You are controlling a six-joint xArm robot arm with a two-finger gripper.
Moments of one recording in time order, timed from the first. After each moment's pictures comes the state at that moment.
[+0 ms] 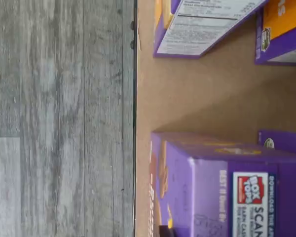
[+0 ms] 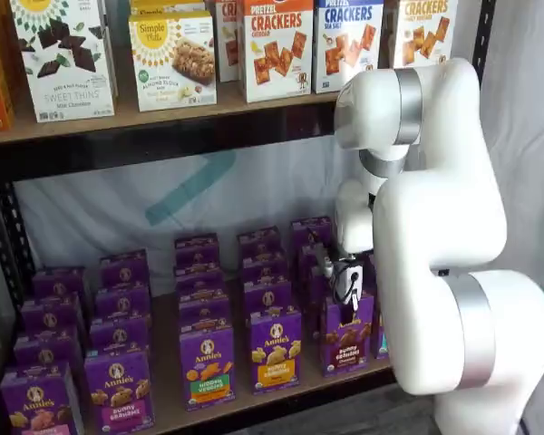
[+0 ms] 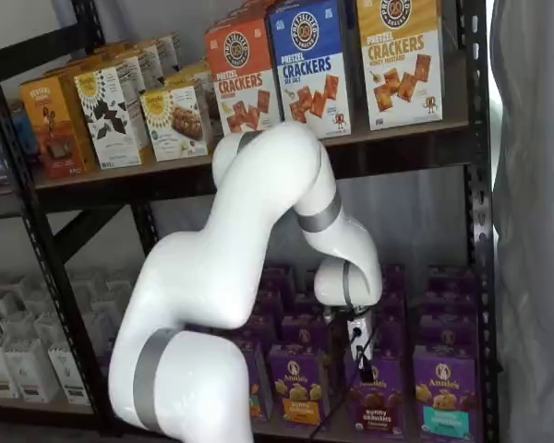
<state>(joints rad) -0.17 0.98 -1.38 -0.09 0.31 -1.65</state>
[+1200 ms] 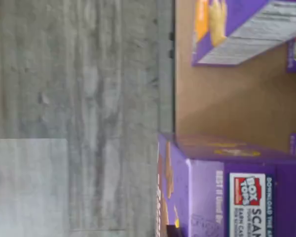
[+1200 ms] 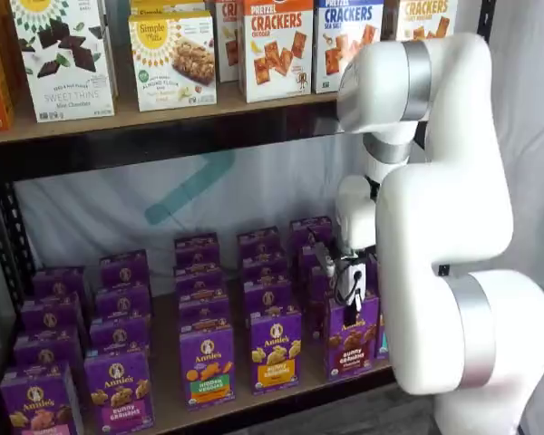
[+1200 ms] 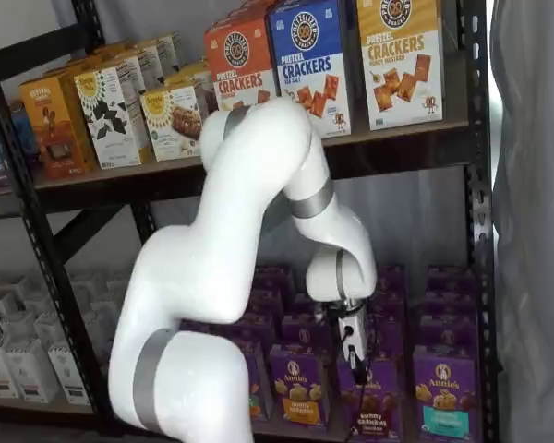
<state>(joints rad) -0.17 0.83 -1.19 -0.17 0.31 -1.57</state>
